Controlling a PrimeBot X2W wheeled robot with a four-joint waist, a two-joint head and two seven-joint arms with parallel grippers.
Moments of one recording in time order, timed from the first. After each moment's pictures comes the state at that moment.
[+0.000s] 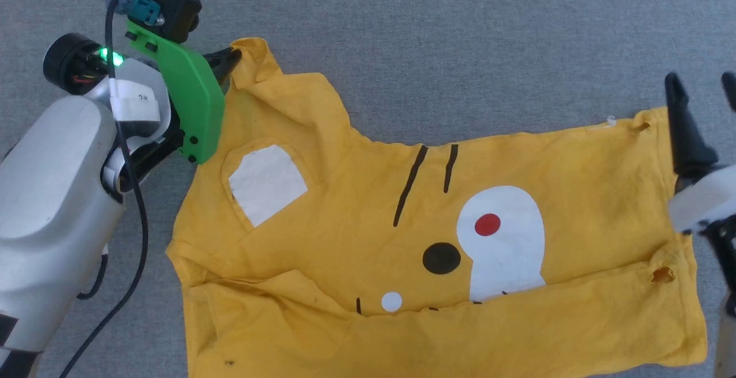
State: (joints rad) left arm -0.88 0.61 -0.65 0.22 -0.73 -0.11 0.51; right arm -0.26 -0.09 -0.22 -0.28 0.19 0.13 0.39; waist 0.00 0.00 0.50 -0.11
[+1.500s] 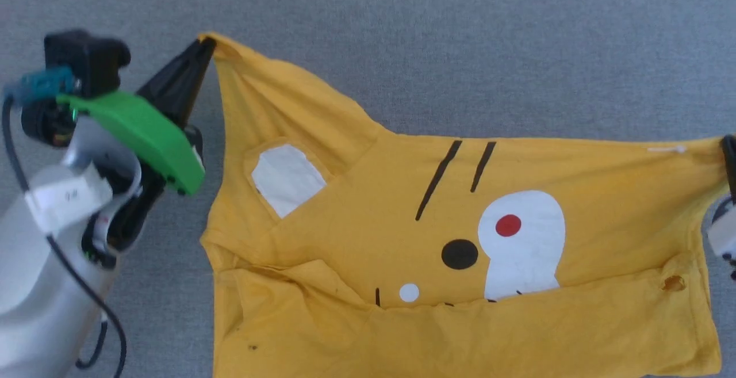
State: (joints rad) left arm -0.64 0.63 -0.49 0.03 -0.80 0.01 0.14; right arm -0.26 -0.07 -0.42 -0.18 0.25 0.13 0.61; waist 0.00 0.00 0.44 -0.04
